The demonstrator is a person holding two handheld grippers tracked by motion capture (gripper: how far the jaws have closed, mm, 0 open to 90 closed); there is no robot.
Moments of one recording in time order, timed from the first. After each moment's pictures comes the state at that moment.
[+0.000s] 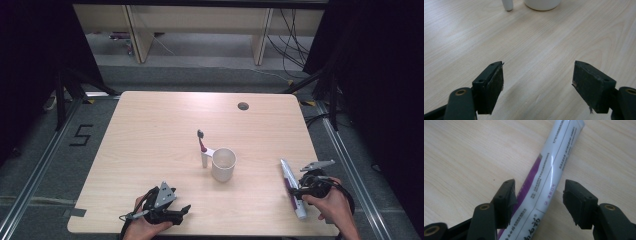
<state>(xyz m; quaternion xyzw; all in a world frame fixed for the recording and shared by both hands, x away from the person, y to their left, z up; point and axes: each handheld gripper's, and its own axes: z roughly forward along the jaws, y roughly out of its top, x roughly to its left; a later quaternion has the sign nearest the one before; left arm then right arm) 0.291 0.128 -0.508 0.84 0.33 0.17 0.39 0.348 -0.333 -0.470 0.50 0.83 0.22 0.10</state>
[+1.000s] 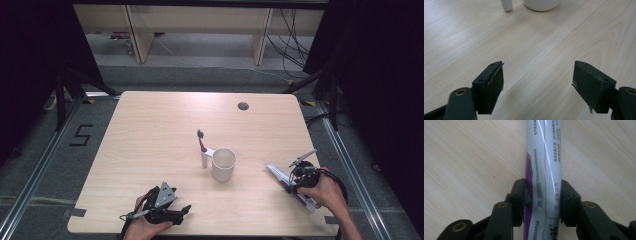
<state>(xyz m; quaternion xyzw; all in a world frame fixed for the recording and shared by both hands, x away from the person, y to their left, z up) 0.291 0.128 -0.507 0.85 0.33 0.17 0.39 0.382 -0.320 -0.472 0.44 0.89 0.14 0.04</state>
